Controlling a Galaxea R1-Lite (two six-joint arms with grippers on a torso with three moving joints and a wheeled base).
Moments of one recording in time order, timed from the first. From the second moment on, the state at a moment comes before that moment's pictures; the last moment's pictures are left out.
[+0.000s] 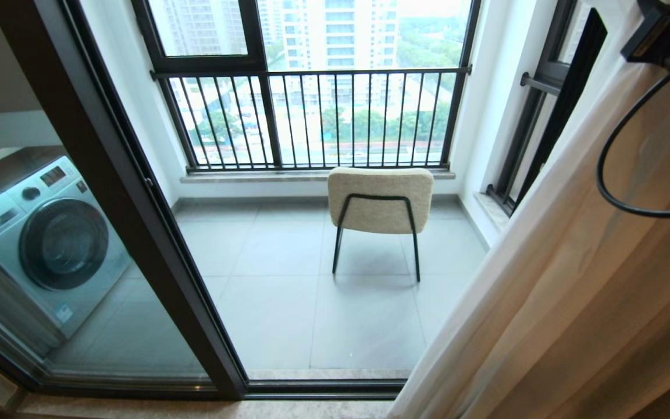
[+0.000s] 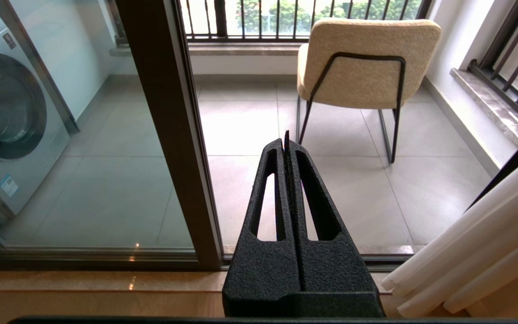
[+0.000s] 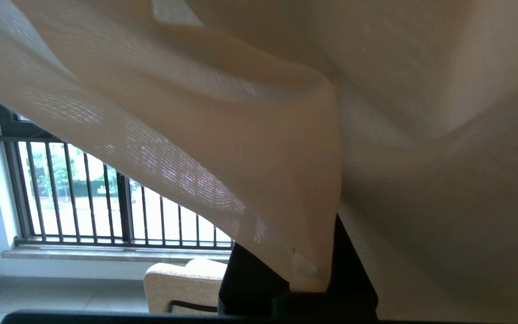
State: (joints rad) left arm 0.00 0.00 0.00 0.00 -0.02 -0.02; right arm 0.11 1.58 -1.17 -0.99 -0.11 -0.09
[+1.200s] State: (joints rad) left arm 0.00 0.00 0.00 0.00 -0.02 -0.02; right arm 0.11 1.55 -1.12 -1.00 -0.11 -0.09
